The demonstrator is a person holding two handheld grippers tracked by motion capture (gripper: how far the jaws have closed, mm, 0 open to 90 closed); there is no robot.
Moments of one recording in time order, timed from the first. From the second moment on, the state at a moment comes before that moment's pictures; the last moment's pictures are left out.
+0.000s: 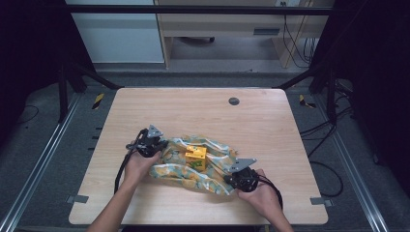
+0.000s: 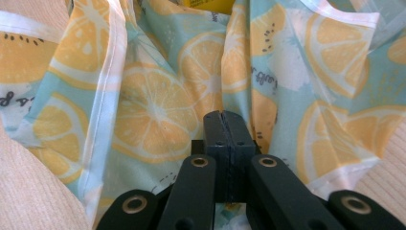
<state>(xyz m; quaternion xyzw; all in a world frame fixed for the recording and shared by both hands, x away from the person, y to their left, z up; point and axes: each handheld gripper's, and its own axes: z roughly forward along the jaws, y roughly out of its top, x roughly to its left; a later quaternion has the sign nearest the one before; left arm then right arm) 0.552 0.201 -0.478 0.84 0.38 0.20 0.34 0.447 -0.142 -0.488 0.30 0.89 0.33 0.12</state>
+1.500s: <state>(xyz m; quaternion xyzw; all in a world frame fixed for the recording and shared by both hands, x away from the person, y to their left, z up) 0.508 0.198 -0.437 0.80 0.35 0.24 0.43 0.434 -0.151 -0.441 0.28 0.81 0.48 0.21</state>
